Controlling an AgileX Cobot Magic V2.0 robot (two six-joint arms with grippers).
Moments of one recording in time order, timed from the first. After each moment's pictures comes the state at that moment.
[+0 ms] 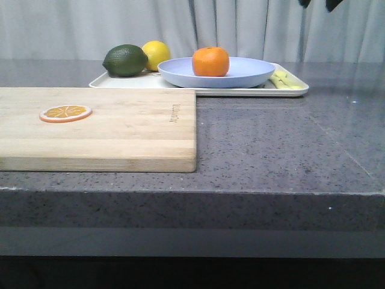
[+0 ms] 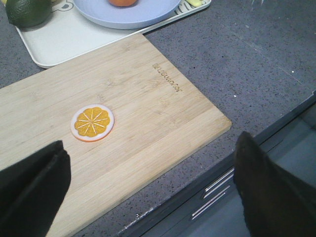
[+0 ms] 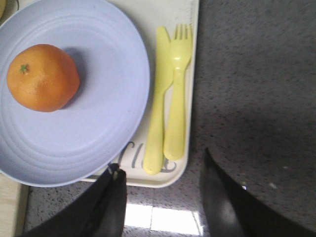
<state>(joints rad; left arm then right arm) -0.67 0.73 -0.85 0.06 0.77 -0.05 0.05 1.96 -2.20 0.15 1.23 0.13</state>
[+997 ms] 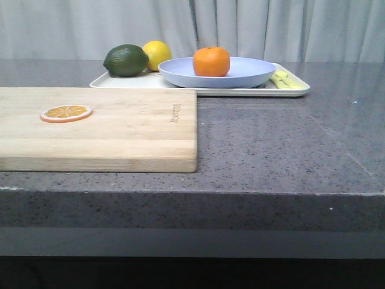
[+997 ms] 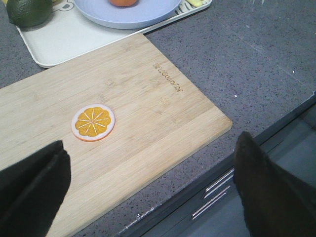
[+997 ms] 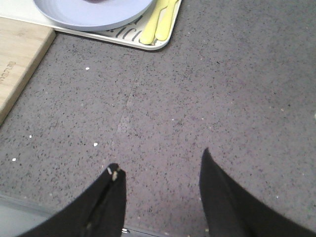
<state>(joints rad) -0.67 0.73 -0.85 0.06 0.77 -0.05 0.05 0.71 -0.93 0.12 0.90 -0.12</state>
